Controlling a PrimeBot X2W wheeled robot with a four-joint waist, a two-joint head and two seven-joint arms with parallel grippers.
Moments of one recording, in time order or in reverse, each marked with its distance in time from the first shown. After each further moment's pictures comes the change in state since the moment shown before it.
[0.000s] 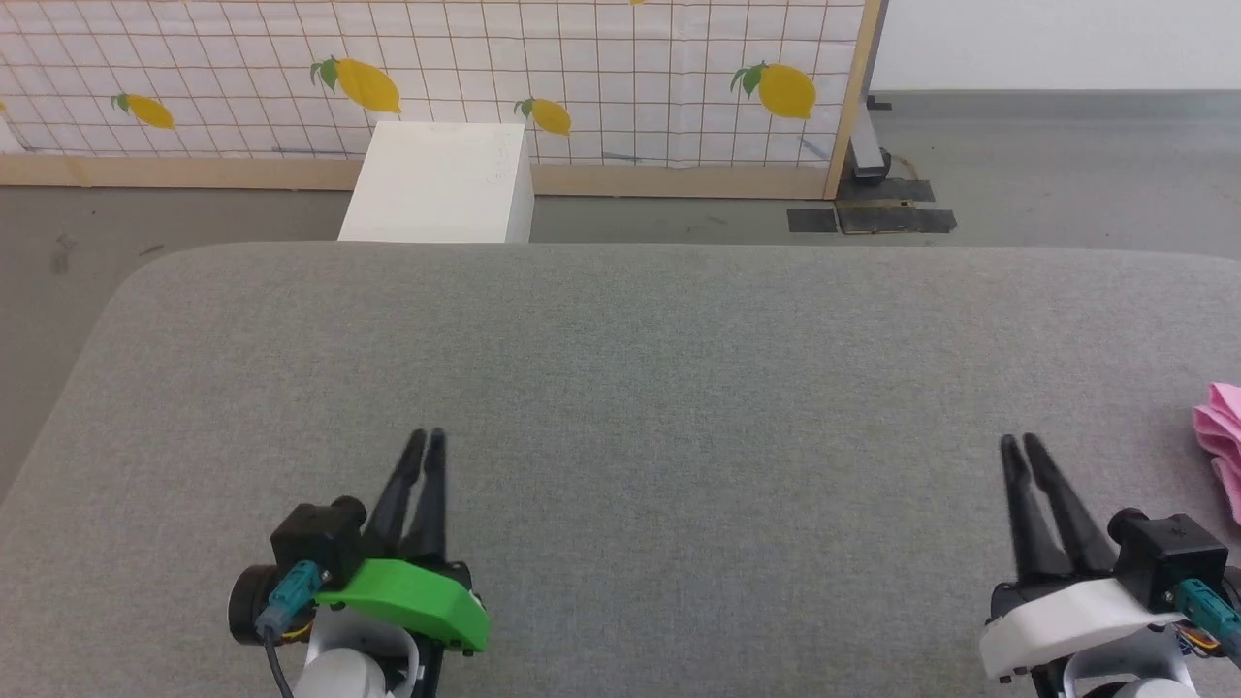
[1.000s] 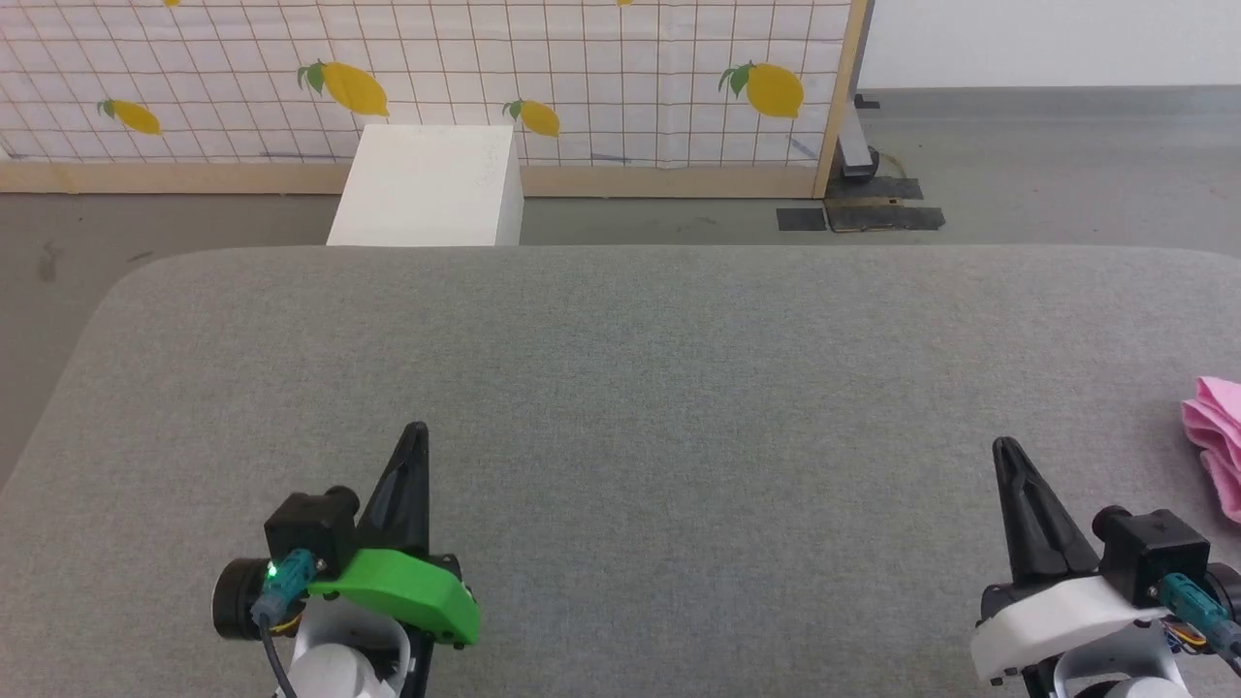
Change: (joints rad) left arm 0.007 0.000 0.022 -0.051 0.039 0.016 0.059; right arm -0.002 0.000 0.016 0.000 -0.009 0.000 0.028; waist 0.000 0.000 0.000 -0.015
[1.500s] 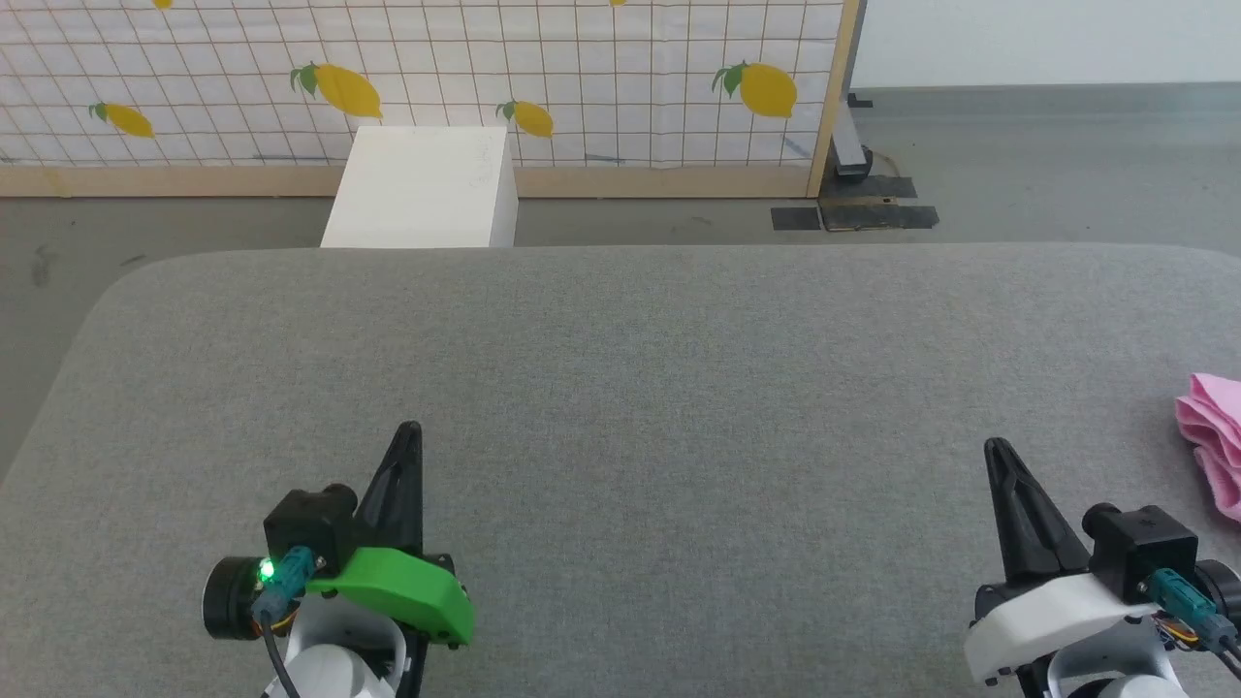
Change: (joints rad) left arm 0.010 0.000 0.012 -0.031 0.040 0.009 0.031; right arm -0.003 0.000 0.010 -0.001 -0.008 0.000 0.018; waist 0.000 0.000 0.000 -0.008
